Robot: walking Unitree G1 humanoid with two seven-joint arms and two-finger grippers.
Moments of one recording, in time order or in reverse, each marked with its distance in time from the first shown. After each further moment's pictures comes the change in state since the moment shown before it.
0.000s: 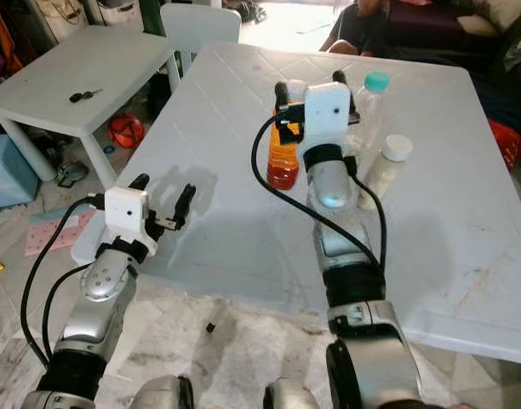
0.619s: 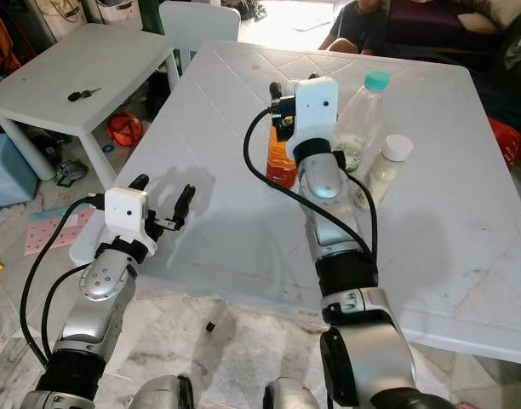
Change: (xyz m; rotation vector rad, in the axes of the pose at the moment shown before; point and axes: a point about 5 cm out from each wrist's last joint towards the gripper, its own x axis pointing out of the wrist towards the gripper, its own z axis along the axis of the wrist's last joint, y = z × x) left arm 0.000 0.000 -0.001 -0.001 0.010 0.001; right arm 0.011 0.008 0.002 0.054 0.025 0.057
